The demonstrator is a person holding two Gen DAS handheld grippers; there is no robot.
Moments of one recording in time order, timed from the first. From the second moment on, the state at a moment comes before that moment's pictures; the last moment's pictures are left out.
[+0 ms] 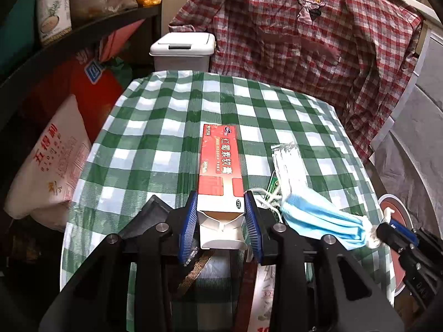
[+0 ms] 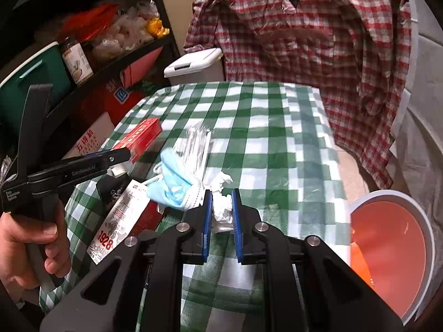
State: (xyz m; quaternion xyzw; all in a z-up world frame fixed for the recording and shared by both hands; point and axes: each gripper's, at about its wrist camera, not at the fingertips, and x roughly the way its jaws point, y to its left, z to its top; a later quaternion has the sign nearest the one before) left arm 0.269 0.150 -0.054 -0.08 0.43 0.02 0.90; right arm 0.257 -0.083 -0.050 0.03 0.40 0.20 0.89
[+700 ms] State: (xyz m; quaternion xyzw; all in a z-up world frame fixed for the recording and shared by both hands) left arm 0.221 0.131 0.005 -0.08 0.36 0.01 0.93; right arm 0.230 -0.131 0.005 0.05 0.34 0.18 0.92
